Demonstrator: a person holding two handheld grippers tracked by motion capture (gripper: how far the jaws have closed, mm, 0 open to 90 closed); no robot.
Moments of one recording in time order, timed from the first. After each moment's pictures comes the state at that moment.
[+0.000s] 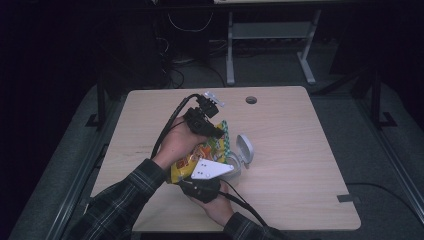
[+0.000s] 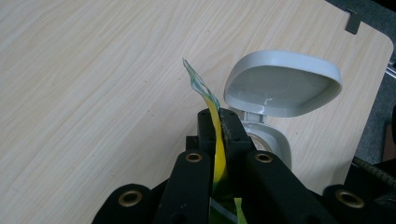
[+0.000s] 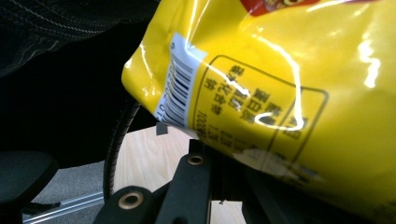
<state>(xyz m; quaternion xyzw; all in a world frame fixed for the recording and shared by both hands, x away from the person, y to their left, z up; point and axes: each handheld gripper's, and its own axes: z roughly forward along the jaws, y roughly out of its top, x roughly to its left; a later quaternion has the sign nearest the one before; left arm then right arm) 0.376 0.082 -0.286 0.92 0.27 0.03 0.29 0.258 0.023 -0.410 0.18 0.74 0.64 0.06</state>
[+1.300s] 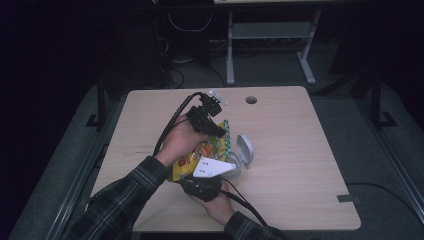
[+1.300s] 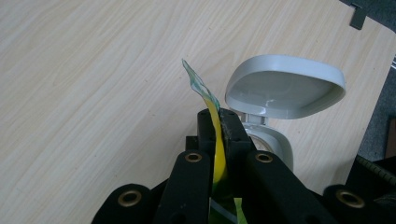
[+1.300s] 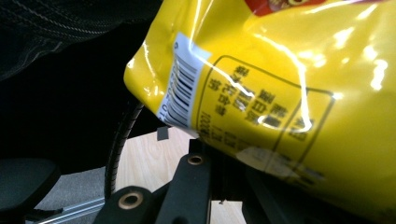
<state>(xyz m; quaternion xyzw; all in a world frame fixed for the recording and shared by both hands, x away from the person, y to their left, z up) 0.379 0.074 -0.283 0.92 0.28 0.03 0.28 0.260 0.020 -0.407 0.18 0.74 0.65 0.06</state>
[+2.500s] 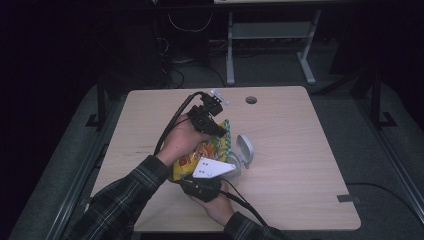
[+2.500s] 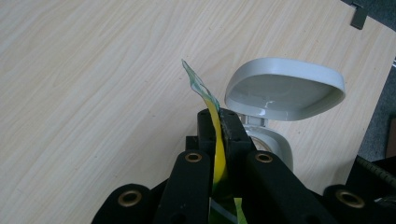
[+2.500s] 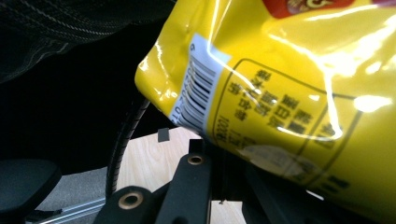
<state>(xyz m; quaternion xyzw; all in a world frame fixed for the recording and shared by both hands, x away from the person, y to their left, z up) 0.380 0.072 -0.283 0.92 0.28 0.03 0.28 0.258 0.021 -0.406 0.18 0.74 0.65 0.06</state>
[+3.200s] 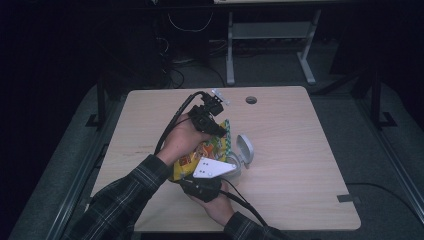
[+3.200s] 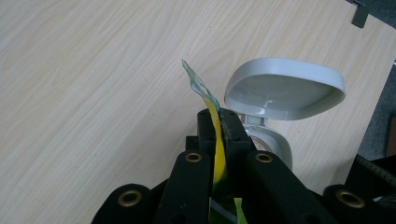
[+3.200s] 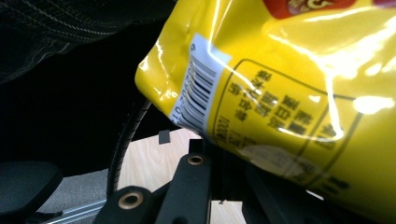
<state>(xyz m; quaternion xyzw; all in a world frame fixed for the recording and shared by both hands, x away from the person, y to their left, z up) 0.380 0.070 -0.282 0.92 0.28 0.03 0.27 0.258 0.020 -0.405 0.18 0.73 0.65 0.06</state>
